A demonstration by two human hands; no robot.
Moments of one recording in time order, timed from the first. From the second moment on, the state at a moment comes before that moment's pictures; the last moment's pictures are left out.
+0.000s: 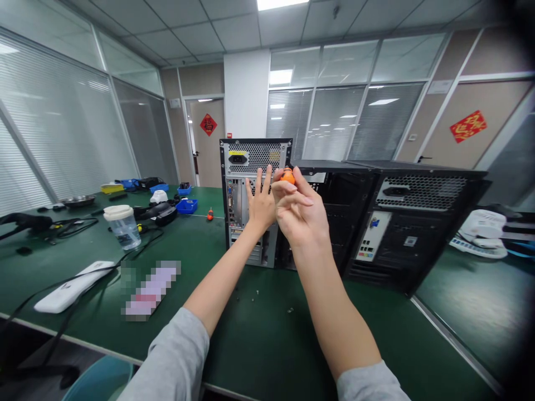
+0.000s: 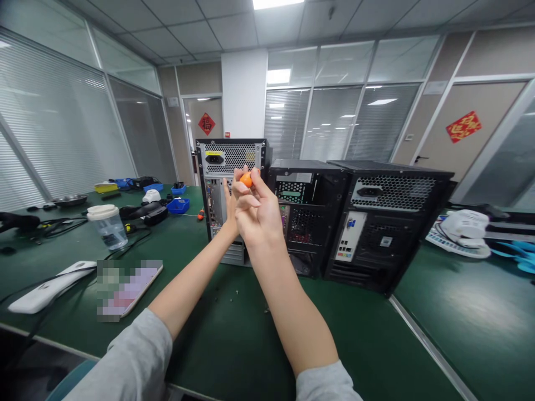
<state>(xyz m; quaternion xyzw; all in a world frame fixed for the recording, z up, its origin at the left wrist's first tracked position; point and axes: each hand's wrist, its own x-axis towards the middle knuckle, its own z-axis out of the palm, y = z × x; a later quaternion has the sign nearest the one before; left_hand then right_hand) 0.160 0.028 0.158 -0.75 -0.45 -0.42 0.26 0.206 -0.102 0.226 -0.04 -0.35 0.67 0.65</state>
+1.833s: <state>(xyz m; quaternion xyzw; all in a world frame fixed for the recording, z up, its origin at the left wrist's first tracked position) 0.167 0.032 0.152 -0.74 -0.42 -0.49 0.20 0.206 -0.107 0.220 -0.07 -0.40 0.63 0.66</state>
